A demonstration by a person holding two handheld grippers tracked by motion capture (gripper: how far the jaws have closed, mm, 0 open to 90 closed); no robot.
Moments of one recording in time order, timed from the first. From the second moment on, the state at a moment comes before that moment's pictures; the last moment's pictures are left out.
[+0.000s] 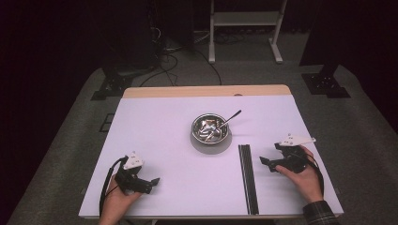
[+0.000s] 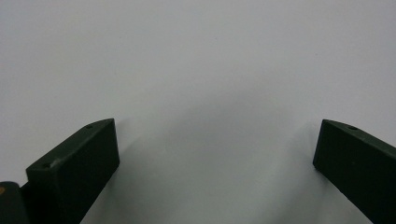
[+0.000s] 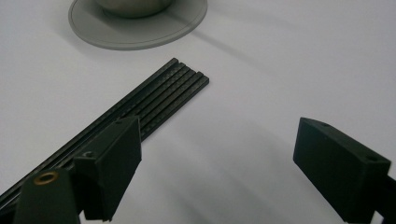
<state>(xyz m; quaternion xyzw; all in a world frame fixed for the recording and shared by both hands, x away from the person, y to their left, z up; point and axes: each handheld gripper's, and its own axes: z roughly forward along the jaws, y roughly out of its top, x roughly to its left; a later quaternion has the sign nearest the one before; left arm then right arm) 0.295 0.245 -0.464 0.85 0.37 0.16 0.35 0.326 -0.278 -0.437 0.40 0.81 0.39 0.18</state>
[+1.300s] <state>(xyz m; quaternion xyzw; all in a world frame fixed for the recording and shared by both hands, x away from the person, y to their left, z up) 0.295 0.245 -0.464 0.85 0.37 0.16 0.35 0.359 -0.250 -0.431 0.39 0.82 0.39 0.18</state>
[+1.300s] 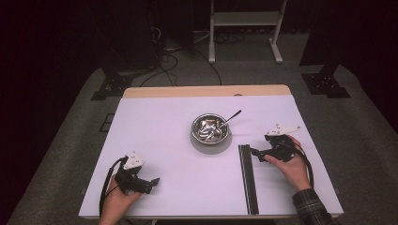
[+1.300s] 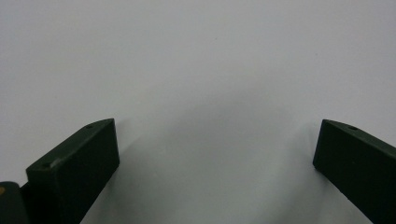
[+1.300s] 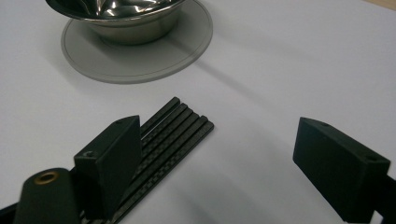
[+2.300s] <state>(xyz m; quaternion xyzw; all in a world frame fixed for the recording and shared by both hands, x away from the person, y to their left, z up) 0.295 0.245 -0.464 0.85 0.37 0.16 0.35 0.378 -0.241 -0.455 0.40 0.83 0.34 0.17</state>
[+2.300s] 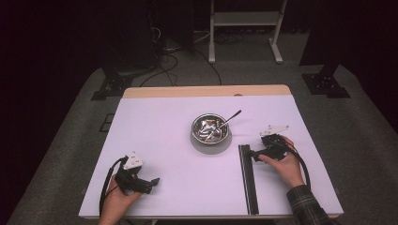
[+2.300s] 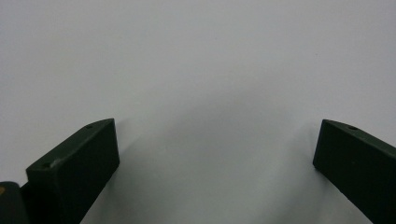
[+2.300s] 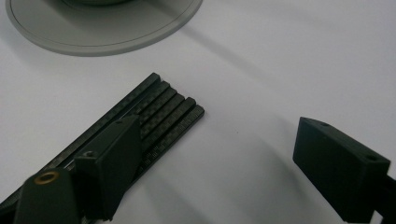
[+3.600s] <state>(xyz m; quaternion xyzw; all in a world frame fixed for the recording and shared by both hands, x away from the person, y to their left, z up) 0.294 0.245 -0.463 0.85 0.36 0.16 0.35 0.350 -0.247 -0.450 0.40 0.83 0.35 0.16</state>
